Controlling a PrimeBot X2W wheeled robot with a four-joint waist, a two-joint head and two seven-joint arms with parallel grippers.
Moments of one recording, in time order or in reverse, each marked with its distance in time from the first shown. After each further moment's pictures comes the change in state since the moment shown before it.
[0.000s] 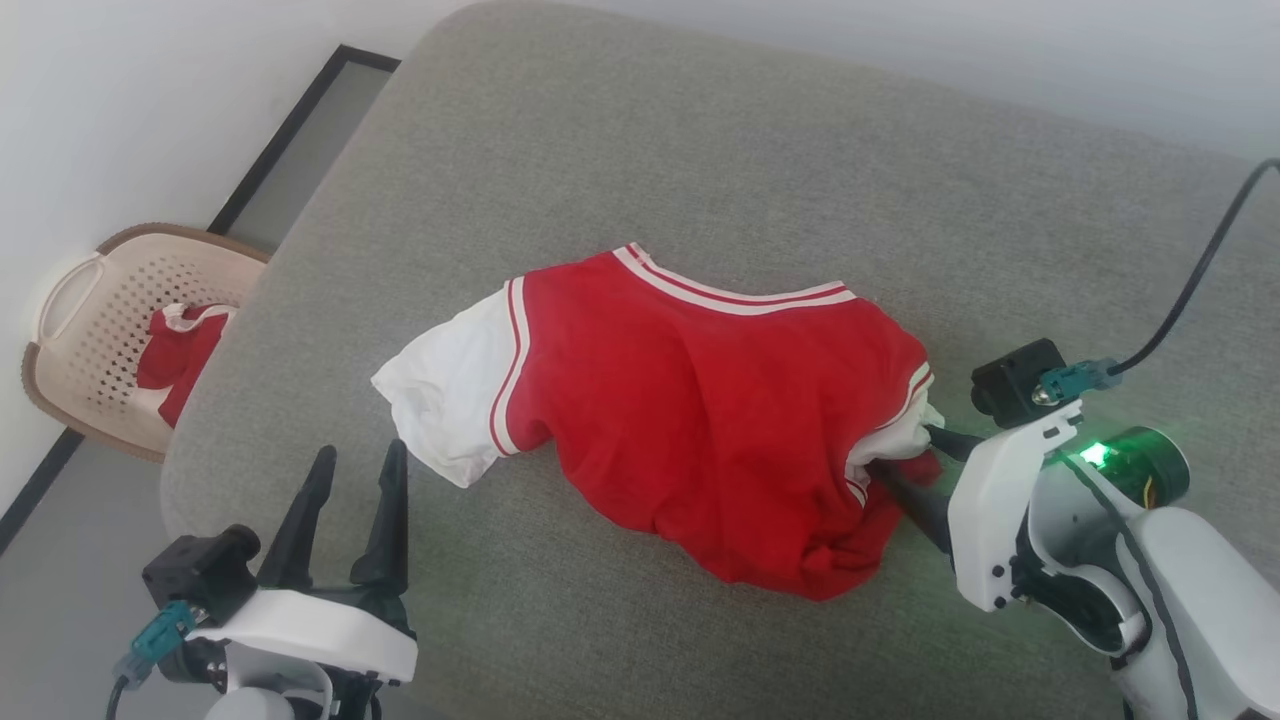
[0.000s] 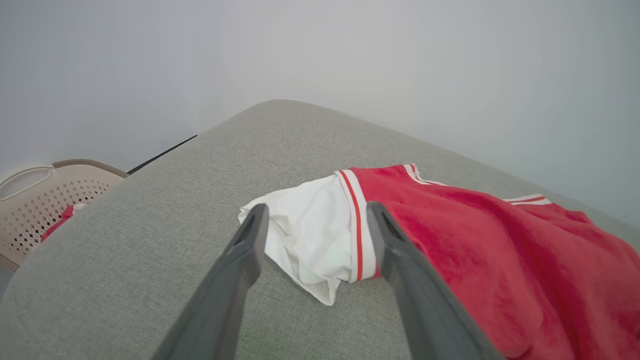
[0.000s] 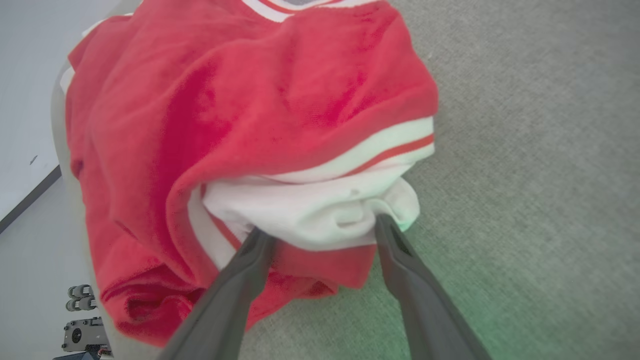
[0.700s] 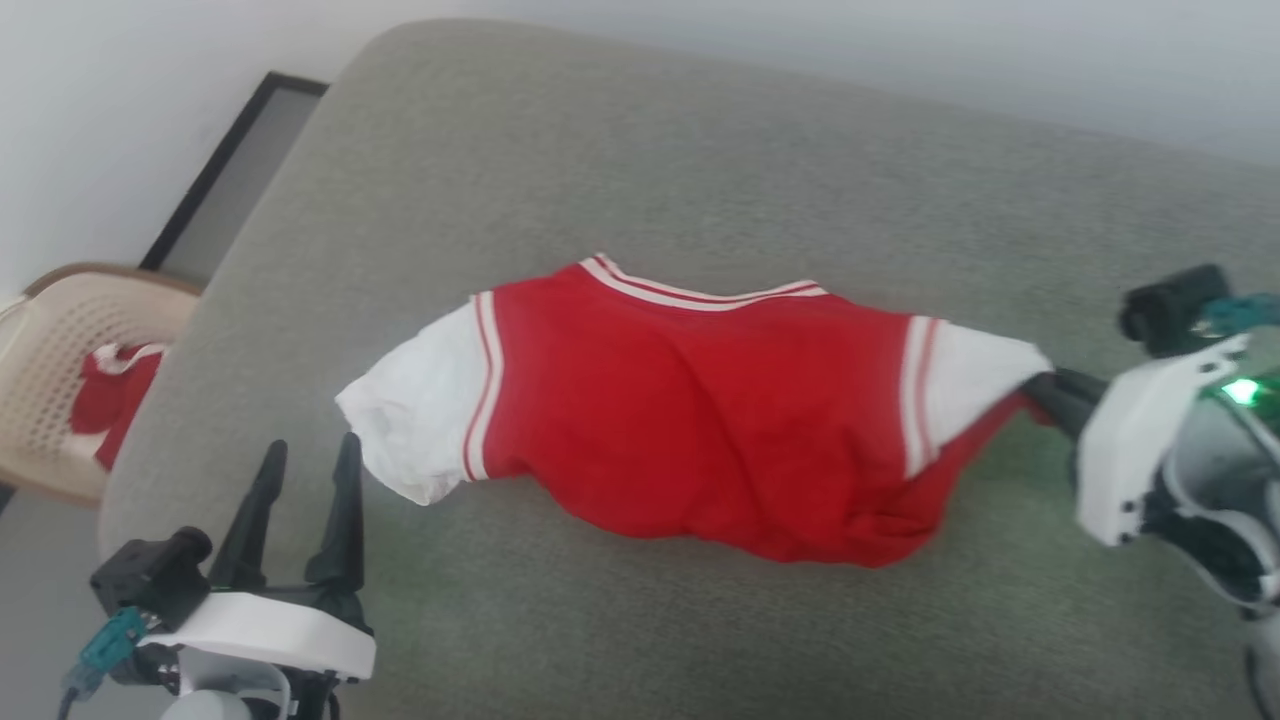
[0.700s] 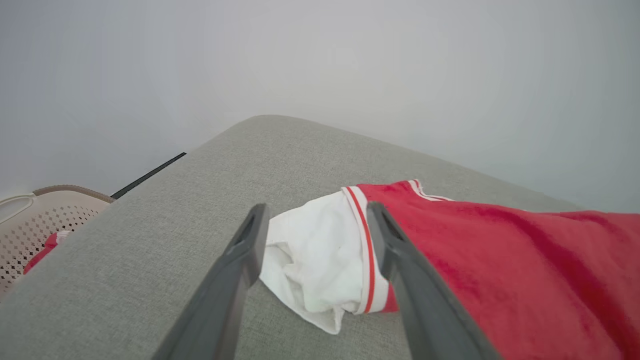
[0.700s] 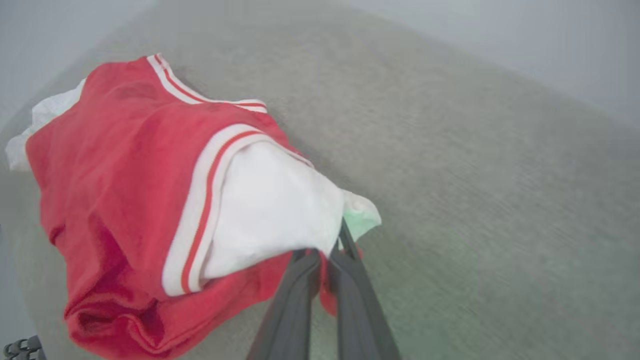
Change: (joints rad) left arm 0.009 0.018 0.057 -0.015 0.026 -0.018 -0.009; right arm -0.024 -0.113 -0.128 -0.064 0.036 0.000 -0.006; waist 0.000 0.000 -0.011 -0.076
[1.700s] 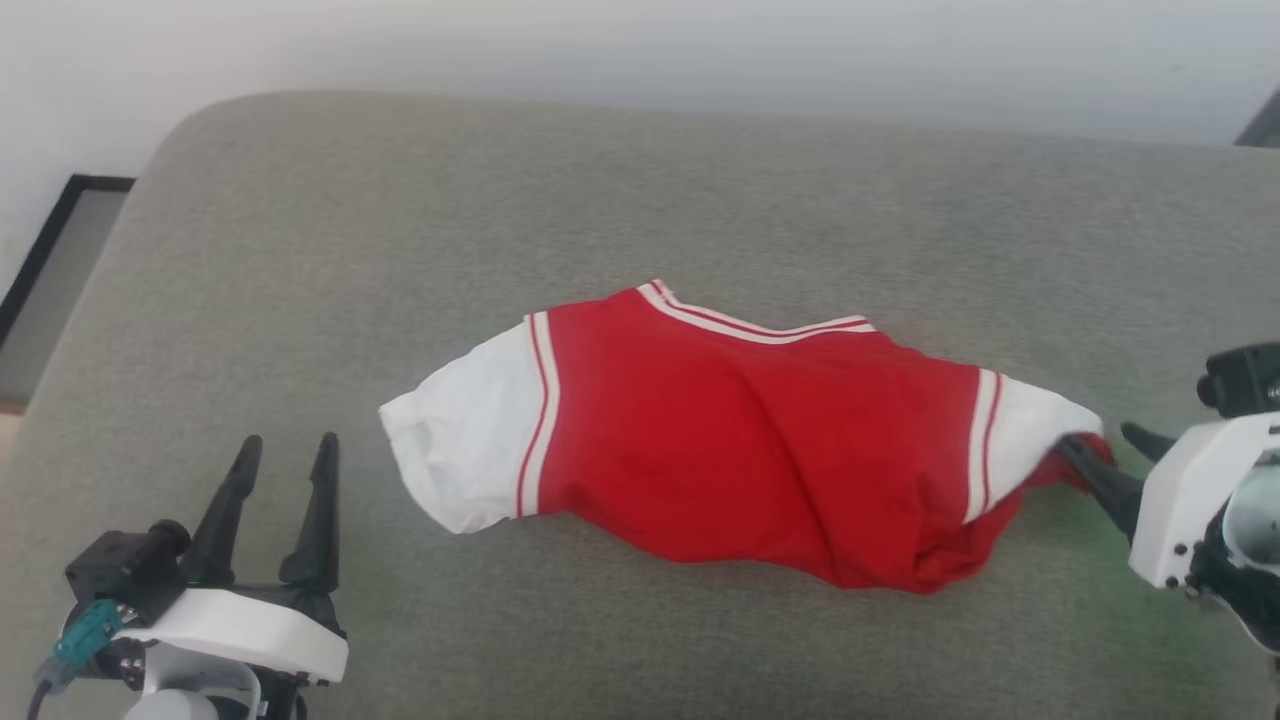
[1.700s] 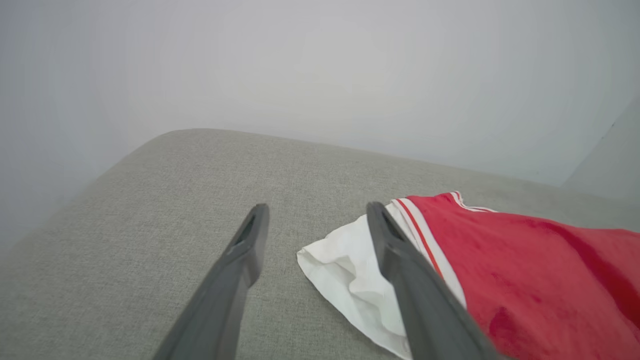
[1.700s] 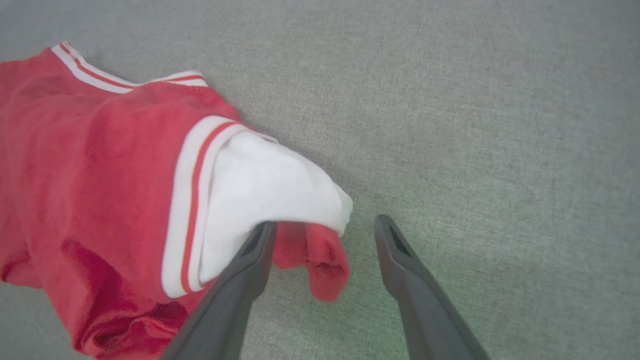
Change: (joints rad) left arm 0.013 0.068 -0.005 -0.043 0.018 0.012 0.032; right arm 0.125 0.026 -0.168 0.121 0.003 0.000 -0.006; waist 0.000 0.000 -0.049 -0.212
